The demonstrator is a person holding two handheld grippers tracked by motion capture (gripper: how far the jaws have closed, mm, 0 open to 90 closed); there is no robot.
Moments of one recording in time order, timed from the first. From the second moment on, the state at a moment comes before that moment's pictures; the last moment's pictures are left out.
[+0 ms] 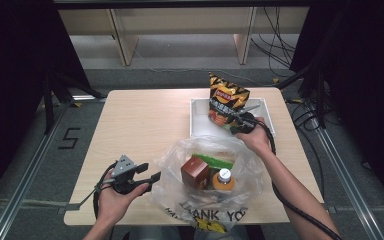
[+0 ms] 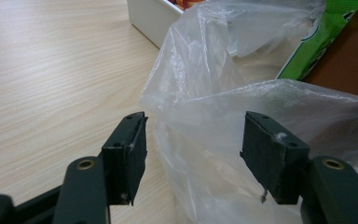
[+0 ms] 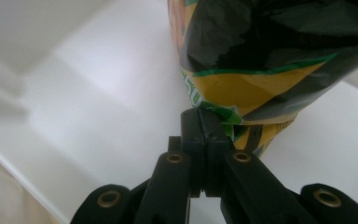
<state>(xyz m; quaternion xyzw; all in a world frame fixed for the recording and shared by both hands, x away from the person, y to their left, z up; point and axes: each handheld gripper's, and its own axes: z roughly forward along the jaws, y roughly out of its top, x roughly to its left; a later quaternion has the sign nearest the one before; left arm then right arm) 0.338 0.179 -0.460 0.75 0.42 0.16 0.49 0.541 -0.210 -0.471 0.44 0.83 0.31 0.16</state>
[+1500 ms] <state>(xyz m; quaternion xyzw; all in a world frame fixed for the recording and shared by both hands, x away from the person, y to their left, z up) 0.336 0.177 -0.458 0.74 0.42 0.16 0.49 0.546 -0.221 -0.466 0.44 0.83 0.29 0.17</state>
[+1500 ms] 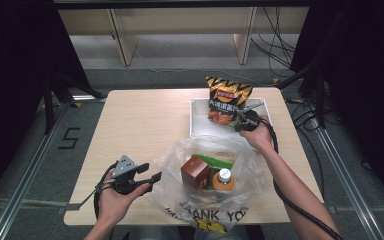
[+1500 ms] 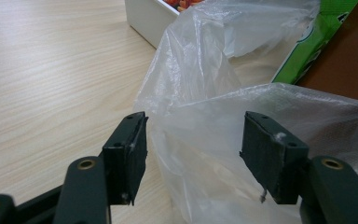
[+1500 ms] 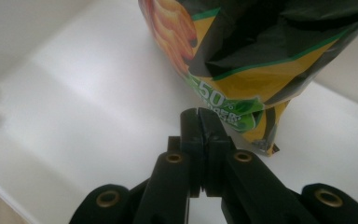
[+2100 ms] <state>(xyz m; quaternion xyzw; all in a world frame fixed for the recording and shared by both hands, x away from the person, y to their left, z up) 0.335 0.178 -0.459 0.75 0.42 0.16 0.49 0.555 -0.217 -0.470 0.45 0.82 0.29 0.18</state>
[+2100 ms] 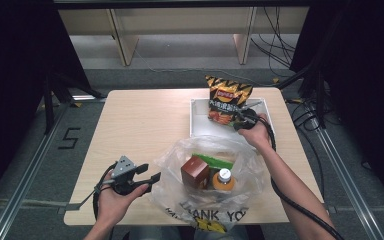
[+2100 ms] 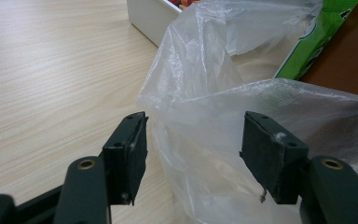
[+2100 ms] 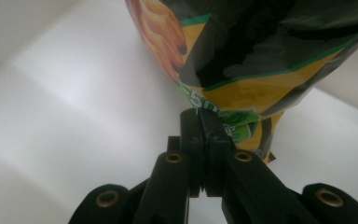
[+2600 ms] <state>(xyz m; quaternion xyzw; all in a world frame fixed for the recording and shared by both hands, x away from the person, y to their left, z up) 0.335 0.177 -0.460 0.75 0.42 0.16 0.49 0.559 -0.221 -0.468 0.47 0.81 0.28 0.19</state>
